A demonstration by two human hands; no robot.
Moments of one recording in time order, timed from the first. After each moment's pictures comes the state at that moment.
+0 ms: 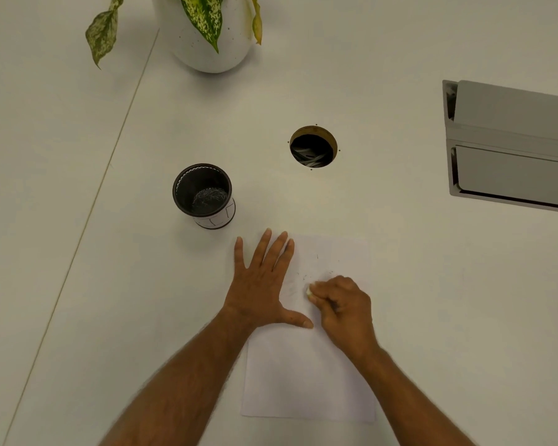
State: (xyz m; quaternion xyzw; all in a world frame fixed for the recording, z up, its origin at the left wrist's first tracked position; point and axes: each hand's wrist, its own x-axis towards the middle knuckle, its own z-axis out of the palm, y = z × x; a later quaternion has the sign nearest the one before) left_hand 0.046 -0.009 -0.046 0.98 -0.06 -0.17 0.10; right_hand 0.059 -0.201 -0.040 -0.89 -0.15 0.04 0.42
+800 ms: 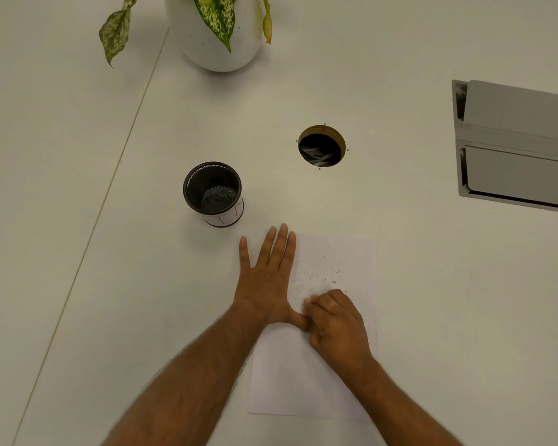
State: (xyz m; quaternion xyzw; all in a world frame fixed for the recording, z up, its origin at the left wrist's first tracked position) left_hand 0.048 -0.012 -0.042 0.98 -0.01 -0.21 0.07; right_hand 0.034 -0.189 -0.042 -0.92 -0.31 0.00 0.23
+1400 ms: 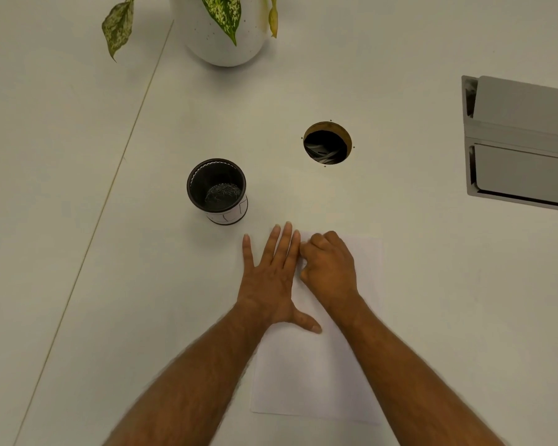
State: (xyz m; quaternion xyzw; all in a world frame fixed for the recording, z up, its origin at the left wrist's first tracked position) left_hand 0.050 -0.010 -0.040 0.97 -0.02 -0.22 0.07; right_hand 0.113 -0.132 -0.037 -0.94 -0.27 0.00 0.20
